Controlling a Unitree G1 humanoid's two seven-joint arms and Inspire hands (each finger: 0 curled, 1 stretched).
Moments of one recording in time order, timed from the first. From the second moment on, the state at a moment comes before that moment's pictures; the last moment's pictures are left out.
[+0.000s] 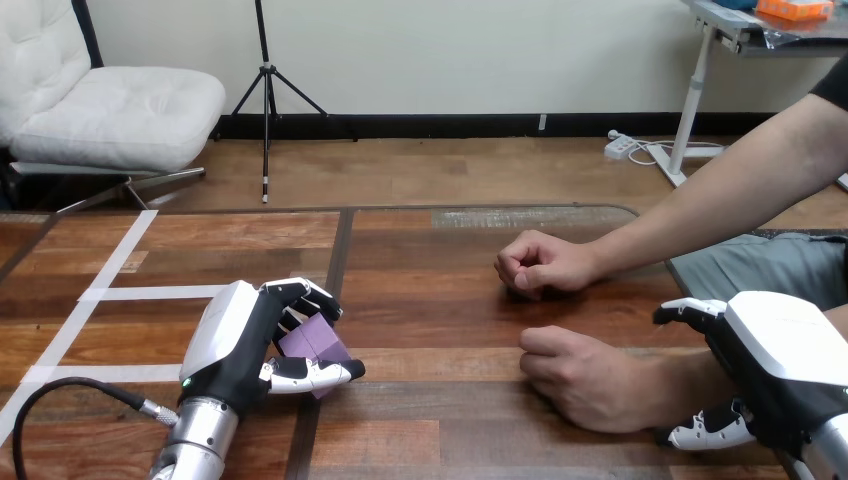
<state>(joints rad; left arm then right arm) -0.44 0.36 -0.30 1.25 0.48 -0.81 0.48 0.25 -0.53 -0.08 -0.32 -0.83 0.04 0.28</state>
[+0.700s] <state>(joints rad) -0.41 0.35 -0.29 1.21 0.48 -0.88 0.49 0.18 -0.56 -0.04 -0.35 -0.92 0.12 0.43</state>
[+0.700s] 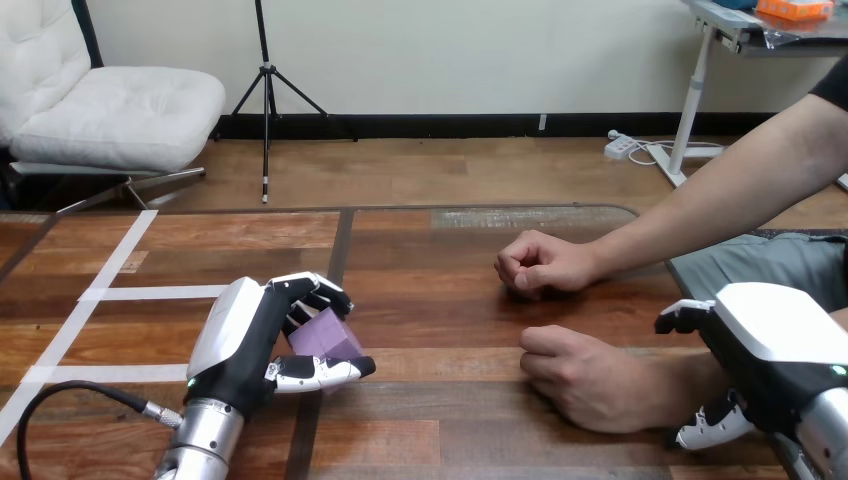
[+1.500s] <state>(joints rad) -0.37 0.35 -0.27 1.14 0.48 -0.97 0.49 0.13 -0.60 0.01 -0.34 -0.99 0.14 0.53</state>
